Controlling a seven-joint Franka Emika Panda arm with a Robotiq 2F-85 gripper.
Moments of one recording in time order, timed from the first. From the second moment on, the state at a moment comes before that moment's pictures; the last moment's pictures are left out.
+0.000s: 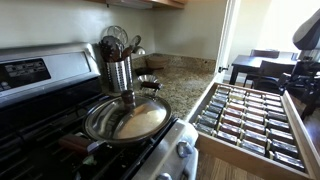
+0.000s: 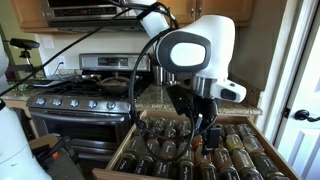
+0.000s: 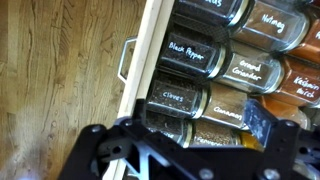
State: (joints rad) arm -0.30 0.22 -0.34 -2.40 0.16 2.58 -0.02
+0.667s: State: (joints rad) arm -0.35 0.32 -0.34 -2.36 0.17 2.60 0.03
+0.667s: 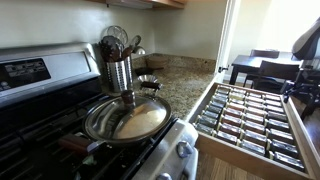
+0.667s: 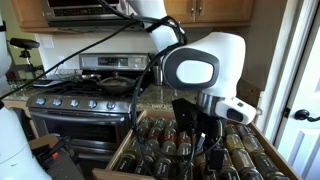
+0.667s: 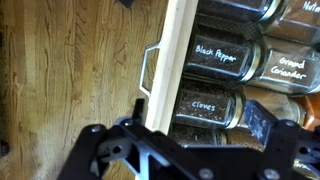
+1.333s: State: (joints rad) arm -0.35 0.45 -0.32 -2.35 0.21 2.68 0.08
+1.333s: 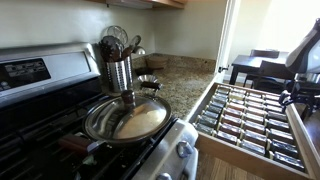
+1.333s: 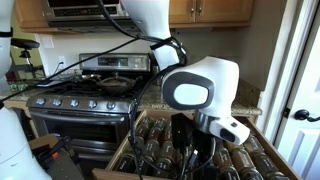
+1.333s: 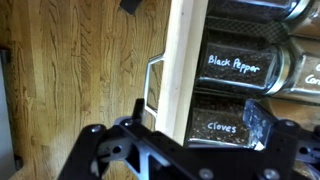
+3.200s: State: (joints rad) arm -0.41 0.56 -0.22 -2.24 0.28 2.71 0.11
